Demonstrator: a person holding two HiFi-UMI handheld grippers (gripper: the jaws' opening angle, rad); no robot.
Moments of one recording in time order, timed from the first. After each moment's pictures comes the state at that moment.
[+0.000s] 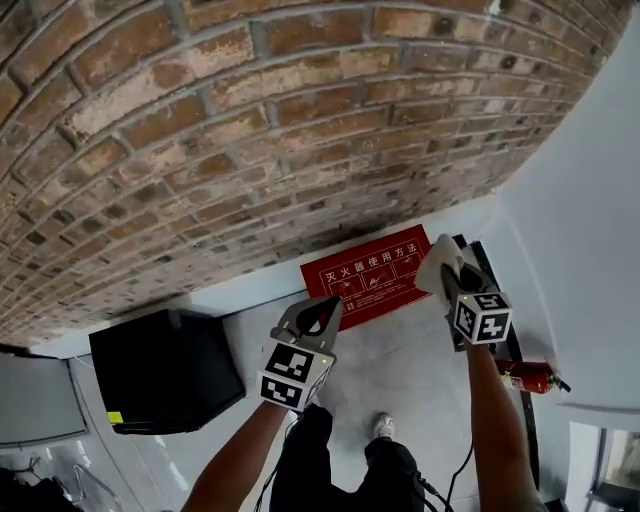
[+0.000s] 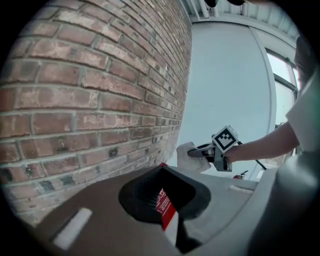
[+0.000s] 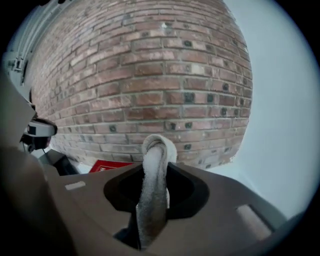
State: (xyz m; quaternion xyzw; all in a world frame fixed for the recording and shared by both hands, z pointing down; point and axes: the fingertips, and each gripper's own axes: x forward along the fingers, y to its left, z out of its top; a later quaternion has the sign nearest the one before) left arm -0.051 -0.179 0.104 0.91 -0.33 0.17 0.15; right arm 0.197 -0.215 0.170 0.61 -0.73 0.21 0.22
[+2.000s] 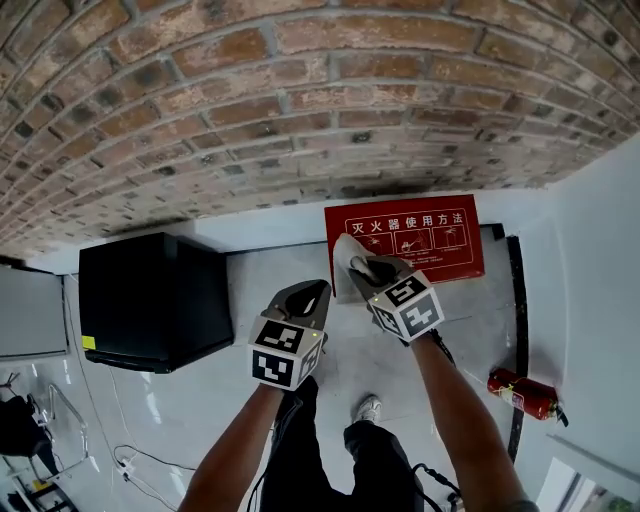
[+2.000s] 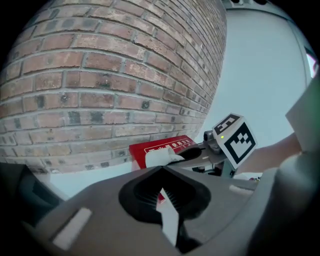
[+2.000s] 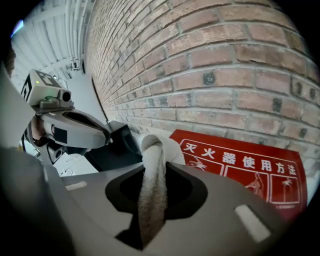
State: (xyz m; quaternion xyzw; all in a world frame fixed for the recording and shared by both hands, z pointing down) left arm -0.109 -0.145 0.236 0.82 -0.45 0.21 0.27; right arm -0.063 -0.182 0.299 0.27 -0.89 0.21 0.30
